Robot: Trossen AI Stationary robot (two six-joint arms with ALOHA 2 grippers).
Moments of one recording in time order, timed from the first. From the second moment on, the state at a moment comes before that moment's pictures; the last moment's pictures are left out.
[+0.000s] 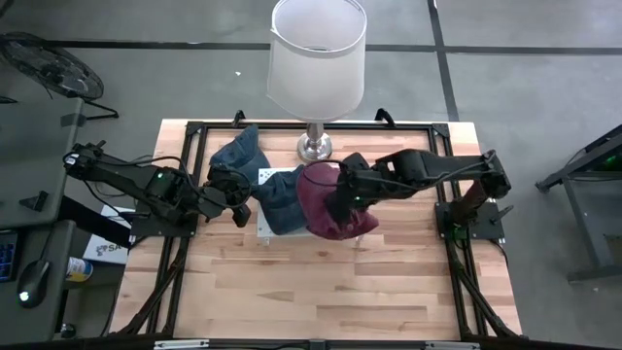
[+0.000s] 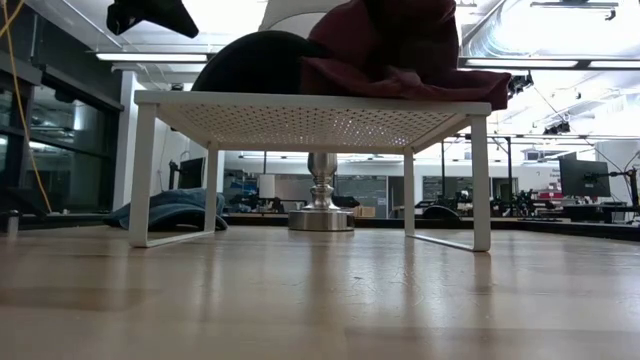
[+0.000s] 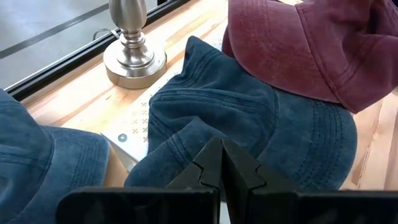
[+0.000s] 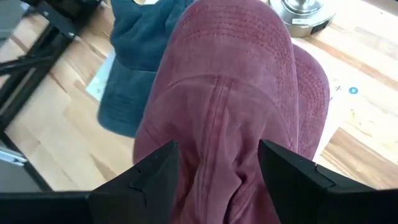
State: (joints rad) left arm -0.34 0.98 1.03 -0.81 -0.66 -0.79; right arm 0.17 1.73 2.00 -1.35 0.30 1.07
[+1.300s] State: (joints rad) left arm -0.34 0.98 1.03 -0.81 -0.66 -0.80; right arm 0.08 1.82 2.00 -1.36 0.19 0.96
